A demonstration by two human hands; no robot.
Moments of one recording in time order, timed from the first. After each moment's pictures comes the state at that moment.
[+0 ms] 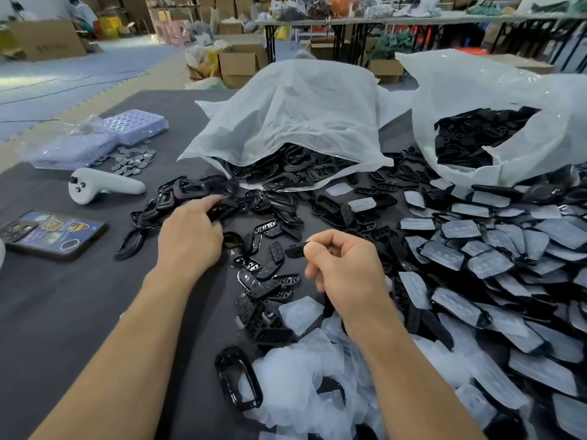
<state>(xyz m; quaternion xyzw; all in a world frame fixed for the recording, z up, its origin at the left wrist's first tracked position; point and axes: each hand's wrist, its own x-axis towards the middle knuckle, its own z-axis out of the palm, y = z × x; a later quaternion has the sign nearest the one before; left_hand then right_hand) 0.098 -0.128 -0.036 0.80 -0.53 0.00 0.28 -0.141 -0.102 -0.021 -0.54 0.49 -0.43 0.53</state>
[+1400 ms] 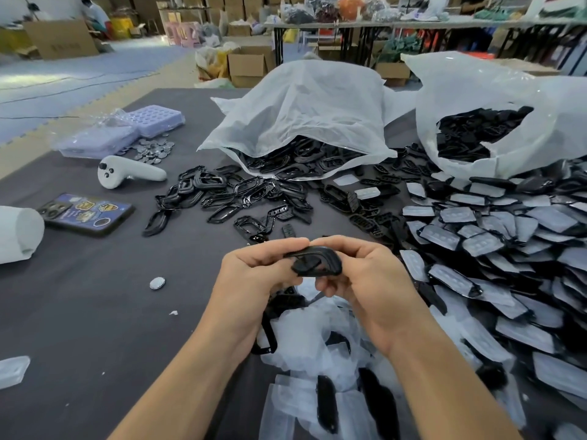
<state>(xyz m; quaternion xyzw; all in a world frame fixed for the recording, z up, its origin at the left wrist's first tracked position) -0.006 -0.008 -0.017 0.51 -0.37 -0.49 0.60 -0.165 -0.053 0.000 -0.48 0.37 -0.41 0.68</state>
